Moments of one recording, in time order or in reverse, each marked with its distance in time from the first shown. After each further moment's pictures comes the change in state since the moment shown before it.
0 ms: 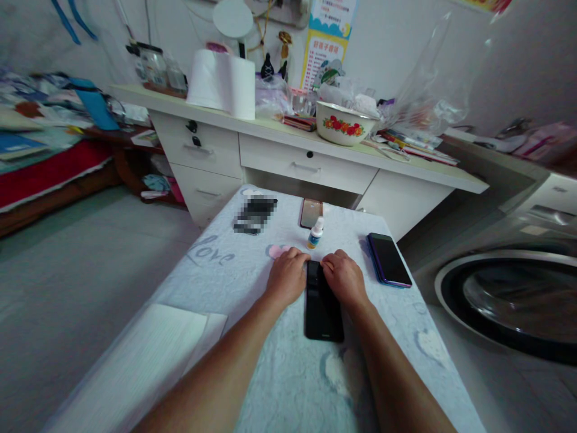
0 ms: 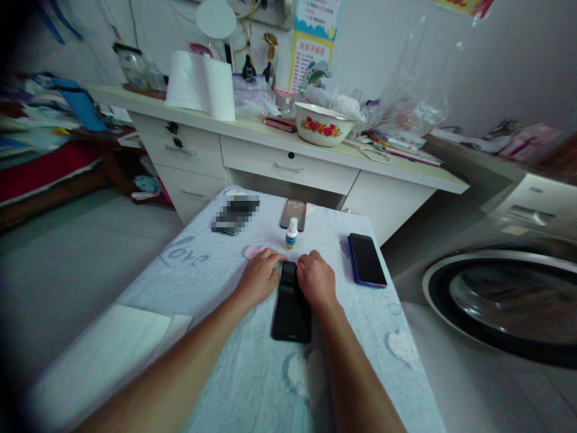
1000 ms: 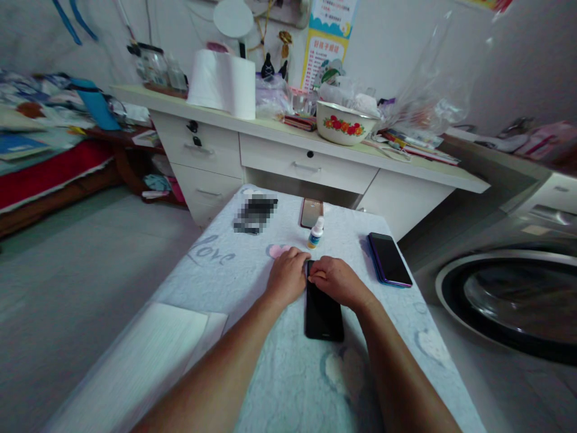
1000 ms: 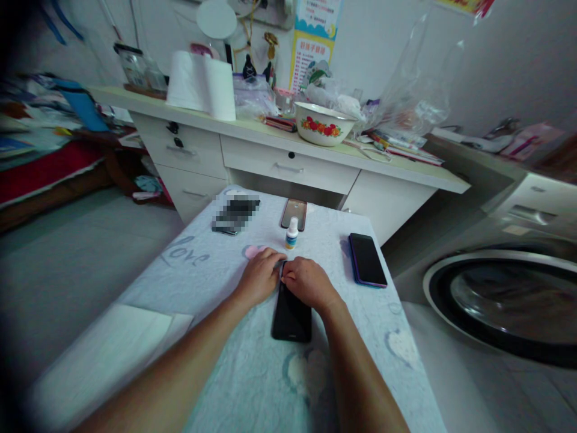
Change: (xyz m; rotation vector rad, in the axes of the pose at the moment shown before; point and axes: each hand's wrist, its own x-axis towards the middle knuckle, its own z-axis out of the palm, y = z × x) left_hand 0.001 -0.003 0.004 -0.017 0.032 0.008; right_hand 0.004 -0.009 -0.016 0.165 -0.263 -0.326
